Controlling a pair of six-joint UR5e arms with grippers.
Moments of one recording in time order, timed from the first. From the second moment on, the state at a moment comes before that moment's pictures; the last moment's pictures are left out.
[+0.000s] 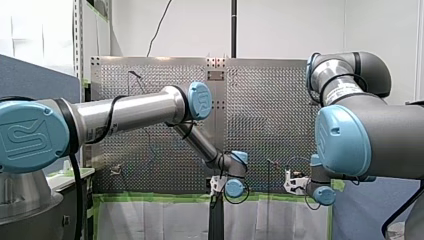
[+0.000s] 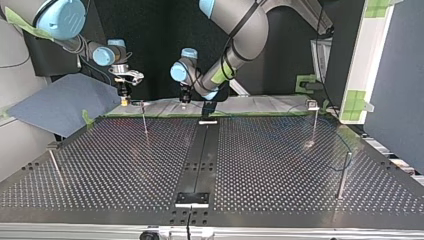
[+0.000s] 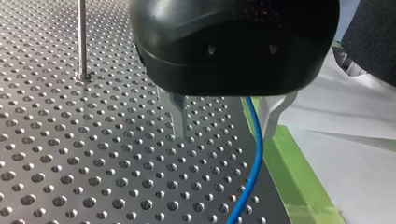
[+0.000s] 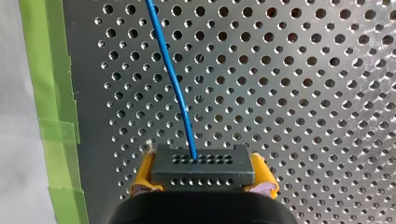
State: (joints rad) left arm -0.72 -2.93 -0.91 -2.69 -2.07 -1.62; right arm 1.65 -0.46 1.61 -1.10 1.26 1.55
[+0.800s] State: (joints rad) left arm -0.72 -2.93 -0.92 -2.67 -2.03 -1.66; right arm 1.66 -0.46 1.61 -1.10 1.26 1.55
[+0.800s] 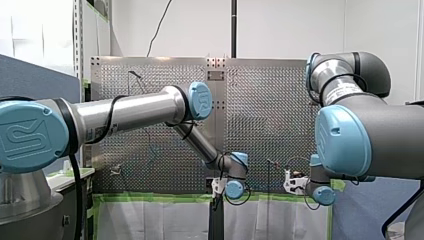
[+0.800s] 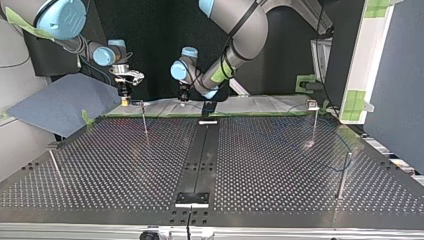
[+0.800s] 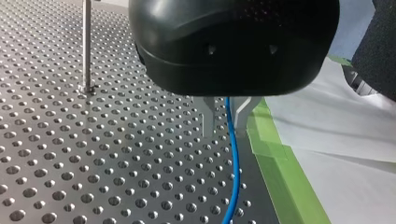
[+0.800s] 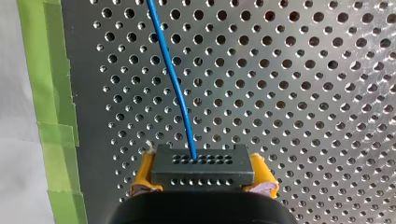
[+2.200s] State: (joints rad) left arm -0.79 -2.89 -0.92 -2.67 -2.00 -1.65; right arm 1.61 -0.46 1.60 -1.10 1.27 1.56
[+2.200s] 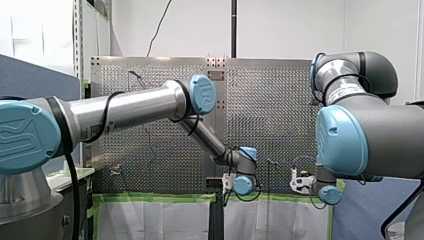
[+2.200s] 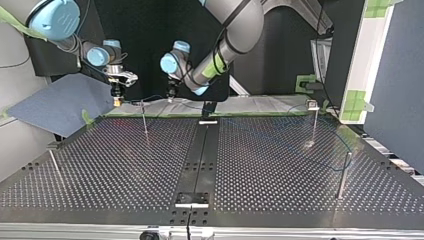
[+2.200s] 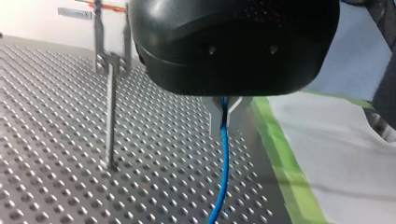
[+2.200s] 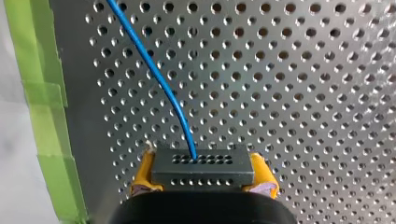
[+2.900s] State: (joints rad) left arm -0.85 -2.86 -0.91 -2.68 -2.01 -1.61; right arm 1.57 -0.46 1.58 -1.08 1.26 1.53
